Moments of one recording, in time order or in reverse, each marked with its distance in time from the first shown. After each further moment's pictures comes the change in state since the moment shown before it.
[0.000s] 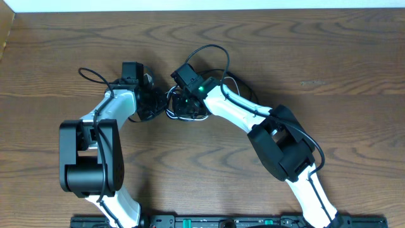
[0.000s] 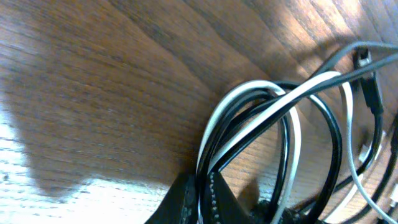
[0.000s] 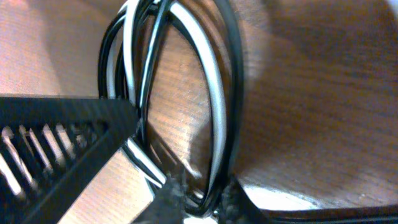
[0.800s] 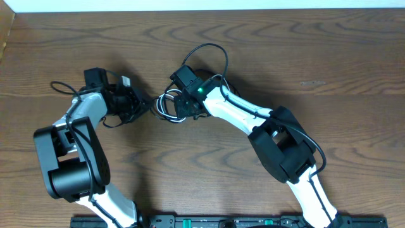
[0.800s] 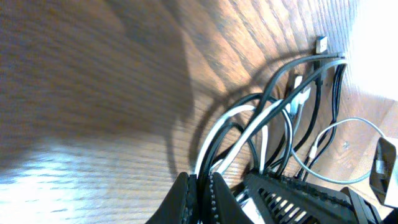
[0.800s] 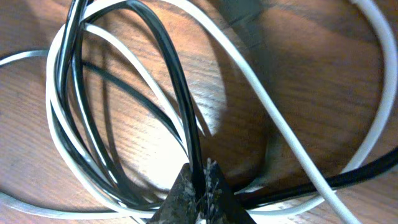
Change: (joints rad) left arm 0.266 0.005 0.000 -0.053 0.317 0.099; right arm 0.007 -0.014 -0.007 -0.040 0.138 -0.112
